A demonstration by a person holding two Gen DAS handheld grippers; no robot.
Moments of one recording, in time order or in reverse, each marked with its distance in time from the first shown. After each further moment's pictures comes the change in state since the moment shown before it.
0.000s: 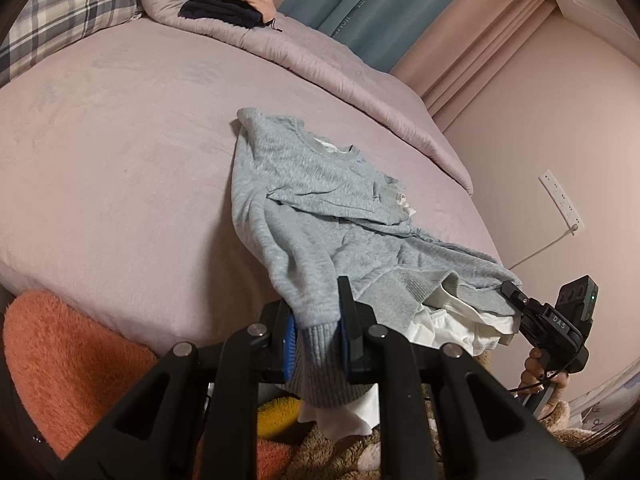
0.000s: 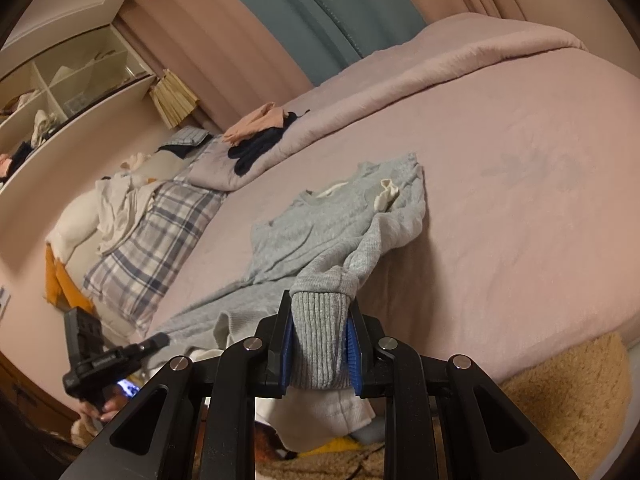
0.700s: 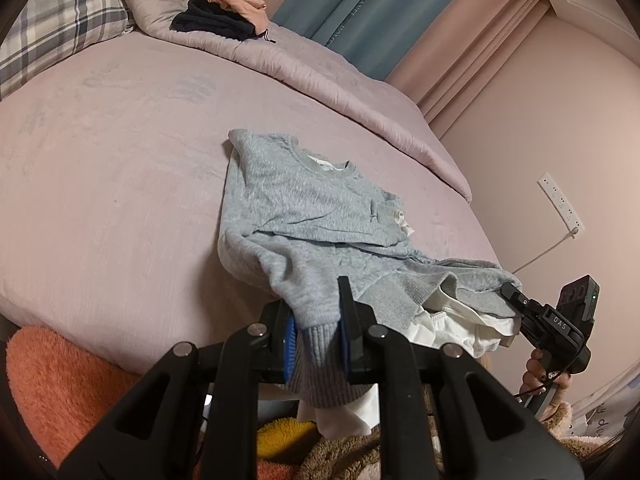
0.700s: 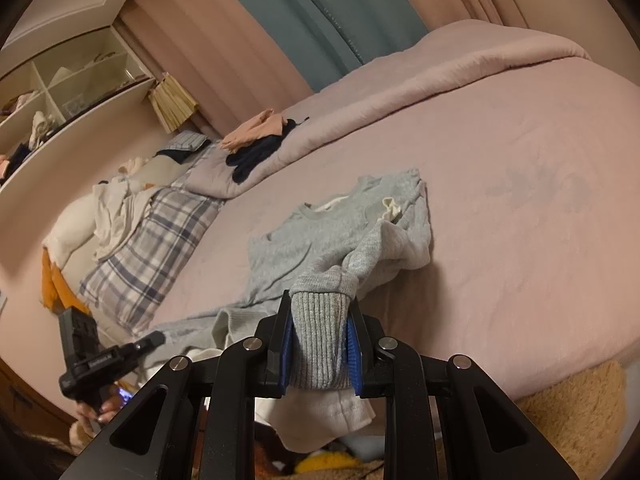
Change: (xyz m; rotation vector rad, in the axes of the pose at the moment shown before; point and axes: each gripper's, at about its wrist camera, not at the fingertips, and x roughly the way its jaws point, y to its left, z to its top) left arm 0.003 -0.005 0.019 0.020 -0.032 -0.002; right arm 0.008 0.005 0.016 0.002 -0.013 -0.008
